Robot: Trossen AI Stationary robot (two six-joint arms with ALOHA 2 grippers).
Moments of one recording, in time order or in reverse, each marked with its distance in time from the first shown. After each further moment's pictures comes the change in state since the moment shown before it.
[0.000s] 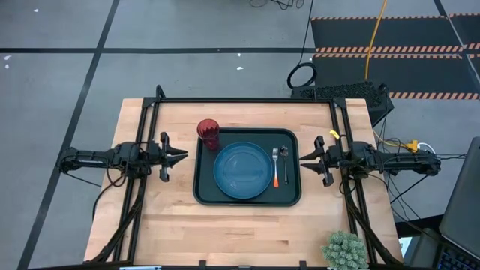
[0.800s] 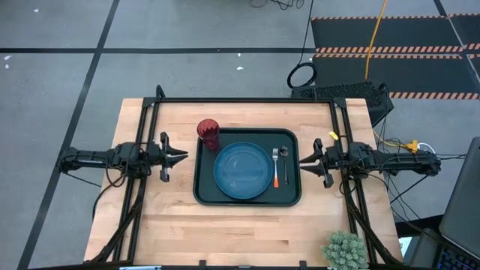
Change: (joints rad) left arm -0.001 0.000 0.005 -0.034 0.000 0.044; right arm 0.000 0.000 0.000 -0.056 -0.024 0.057
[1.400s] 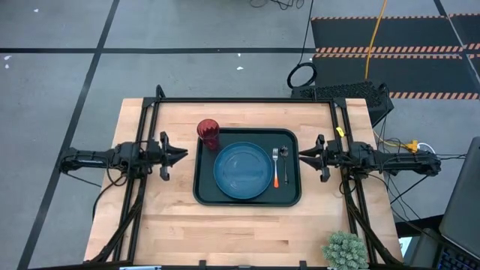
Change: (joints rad) left arm 0.007 0.000 0.000 0.009 -0.036 -0.120; right arm 0.000 0.000 0.000 0.019 0.177 0.116
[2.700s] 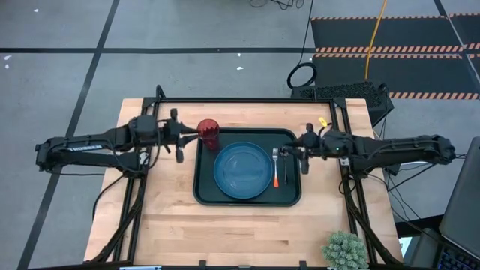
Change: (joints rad) left arm 0.234 0.716 0.619 -0.168 0.143 0.250; right arm -0.044 0.646 0.417 -0.128 0.095 -0.166
